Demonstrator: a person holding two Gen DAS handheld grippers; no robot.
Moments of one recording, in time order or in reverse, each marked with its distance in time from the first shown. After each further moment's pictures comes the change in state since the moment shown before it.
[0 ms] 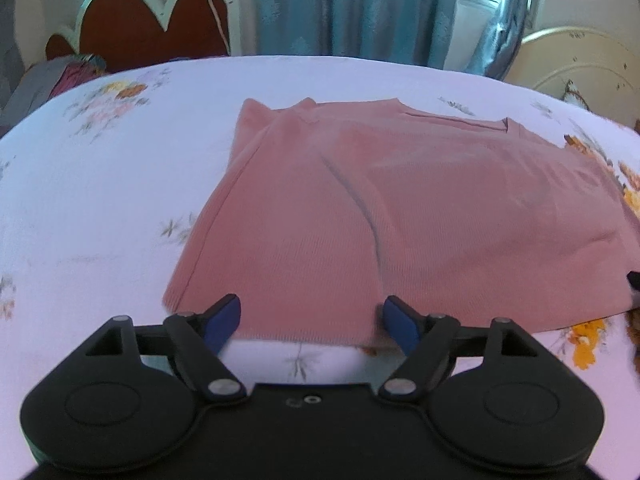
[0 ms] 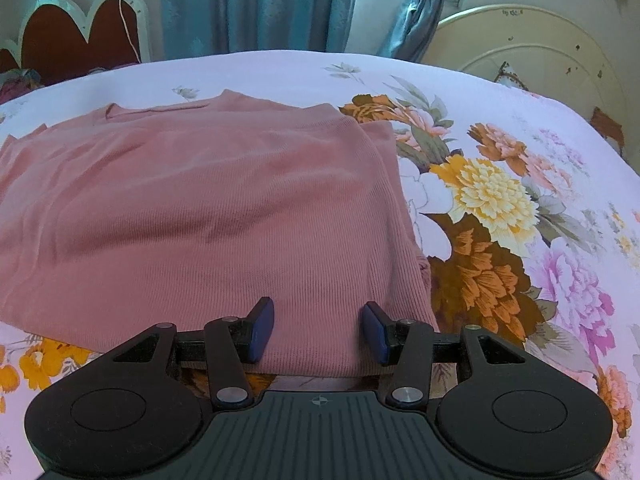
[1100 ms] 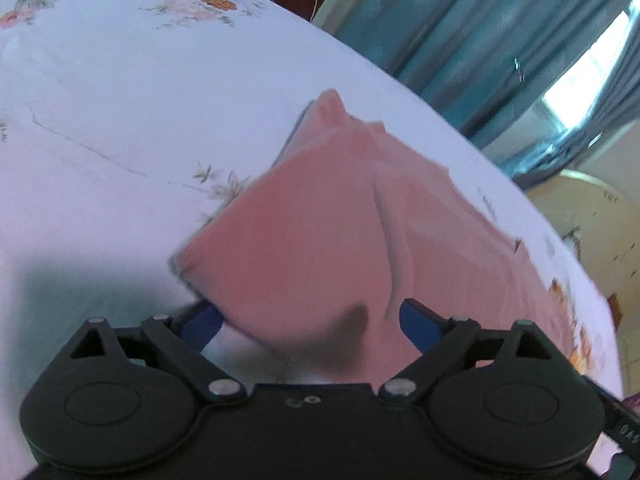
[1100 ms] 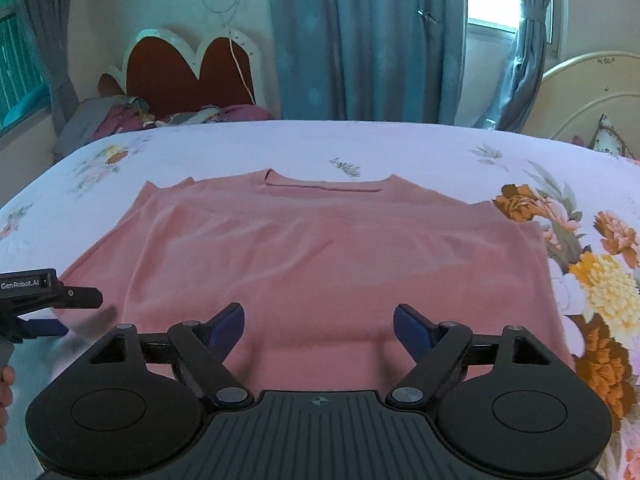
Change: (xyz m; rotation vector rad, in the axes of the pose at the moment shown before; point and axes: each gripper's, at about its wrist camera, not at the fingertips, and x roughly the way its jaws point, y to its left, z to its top) left arm 0.019 0.057 0.008 -0.544 0.021 -0.171; right arm -0.038 0.093 0.049 -0.073 -0.124 0.289
